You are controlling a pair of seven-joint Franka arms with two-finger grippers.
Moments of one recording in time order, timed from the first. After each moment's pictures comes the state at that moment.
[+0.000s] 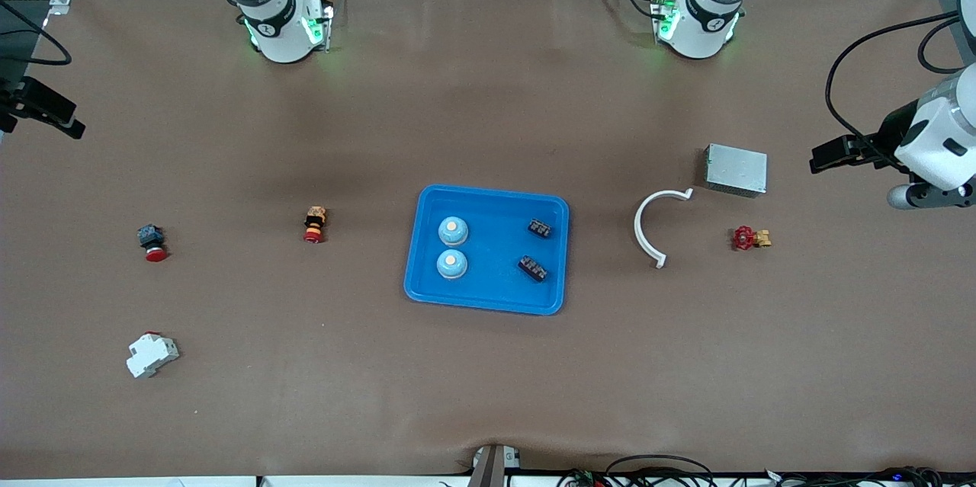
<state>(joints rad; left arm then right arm) 0.00 0.11 -0.03 -1.57 0.00 1.54 -0.09 -0.03 -0.07 -0.05 -1.61 0.00 1.55 0.02</state>
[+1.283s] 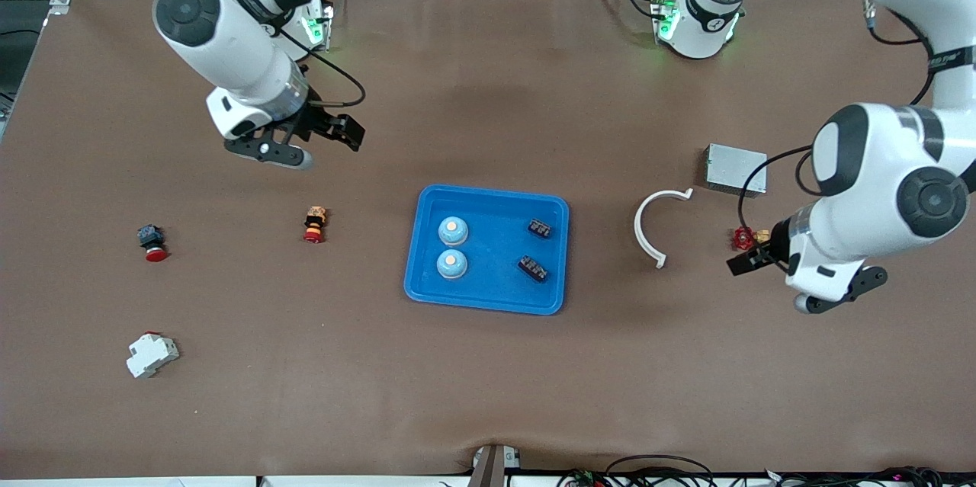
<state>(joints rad) -0.10 0.46 -0.04 -1.51 0.02 1.88 -0.58 0.50 -0.01 -0.03 -2.00 0.14 1.94 0.67</state>
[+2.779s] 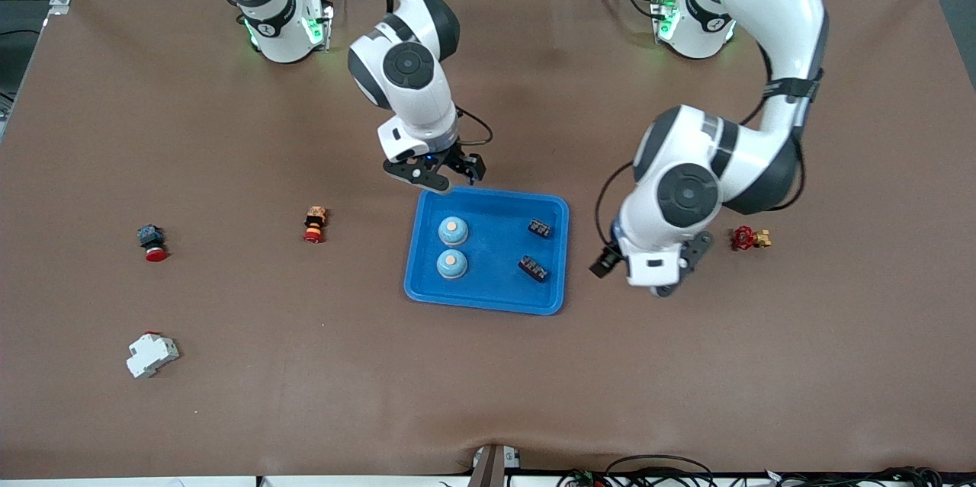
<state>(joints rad) -0.51 0.58 0.02 -1.41 -0.08 1.89 -1.28 0.80 0.40 -0.03 -1.89 0.07 2.34 1.12</state>
